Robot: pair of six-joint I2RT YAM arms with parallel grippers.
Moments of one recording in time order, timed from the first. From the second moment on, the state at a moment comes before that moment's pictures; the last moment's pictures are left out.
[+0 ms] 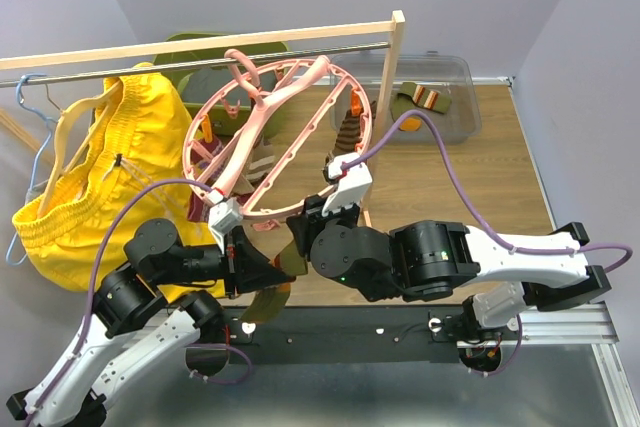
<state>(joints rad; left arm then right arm) -0.75 0.36 0.82 -0.61 0.69 -0.51 1.66 1.52 1.85 -0.86 0.98 0.81</state>
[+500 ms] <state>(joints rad) -0.75 0.35 0.84 -0.50 0.75 -0.57 1.66 1.35 1.64 -0.77 0.76 0.80</state>
